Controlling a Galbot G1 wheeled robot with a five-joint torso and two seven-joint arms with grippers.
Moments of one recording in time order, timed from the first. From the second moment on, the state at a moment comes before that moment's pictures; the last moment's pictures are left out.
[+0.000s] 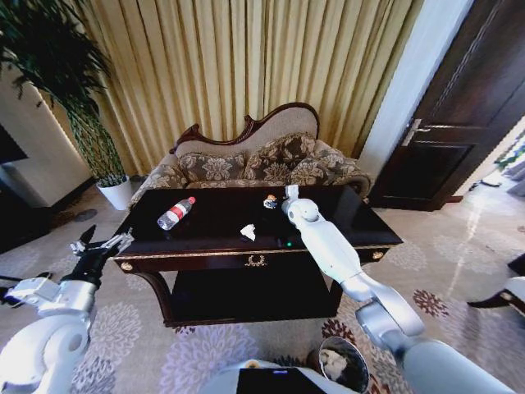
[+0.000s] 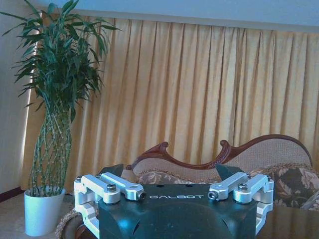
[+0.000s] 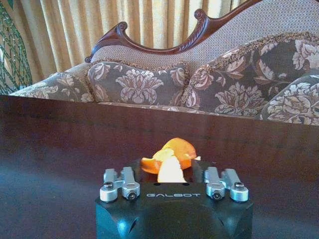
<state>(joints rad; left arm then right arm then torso) 1.63 -1.18 -1.07 -2.33 -0.71 0.25 -0.03 -0.38 1.29 0.01 1.23 0.60 -0.63 0.12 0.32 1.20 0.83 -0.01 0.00</state>
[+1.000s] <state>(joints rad) 1.63 -1.19 -1.07 -2.33 -0.71 0.25 -0.03 -0.41 1.27 0.03 1.31 0.61 -0.59 0.12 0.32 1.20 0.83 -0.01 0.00</state>
